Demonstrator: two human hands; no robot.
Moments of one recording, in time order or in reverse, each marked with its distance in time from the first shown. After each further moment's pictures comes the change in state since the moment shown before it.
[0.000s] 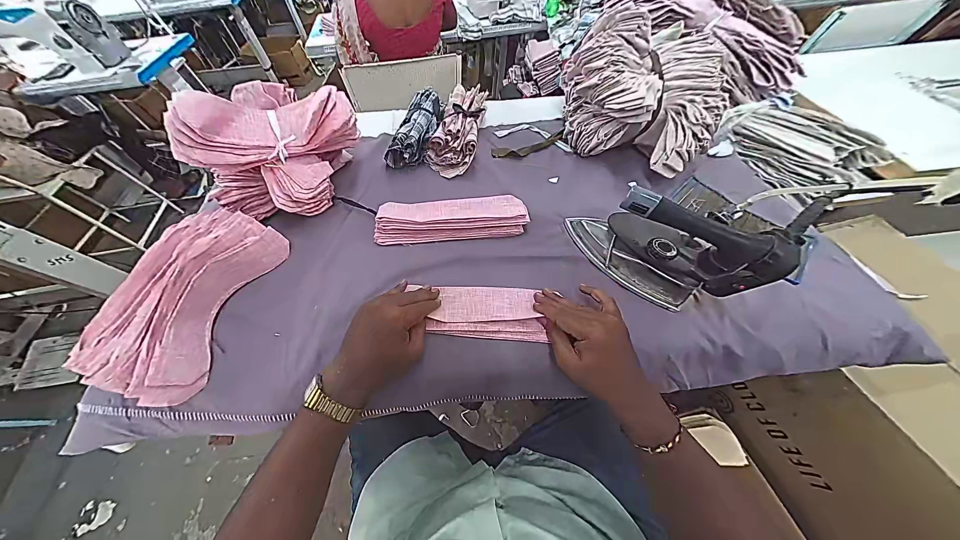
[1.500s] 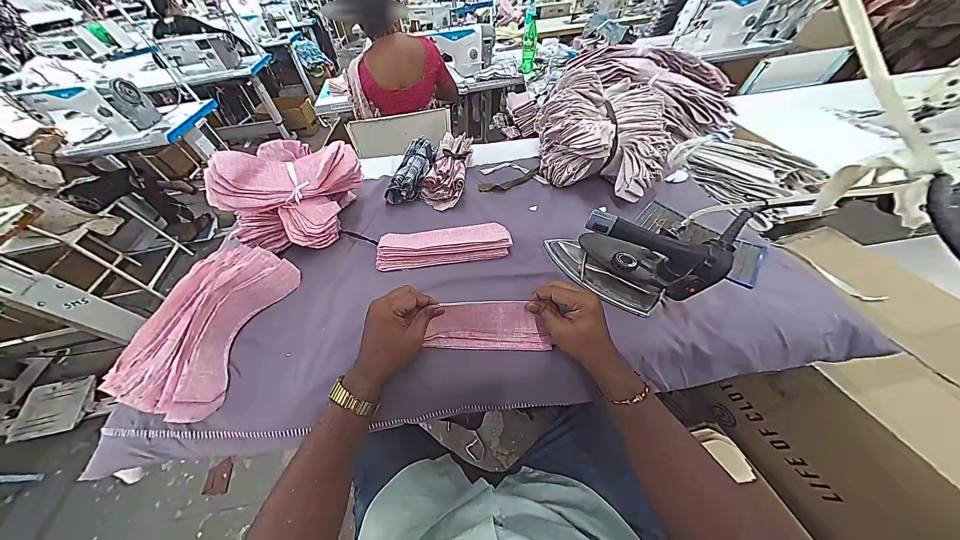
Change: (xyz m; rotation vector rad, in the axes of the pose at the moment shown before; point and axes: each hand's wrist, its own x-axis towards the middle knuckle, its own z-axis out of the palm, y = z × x) left_hand 0.027 0.010 -0.004 -0.340 0.261 -0.125; right_hand 0.036 0.024 0.001 0.460 0.160 0.032
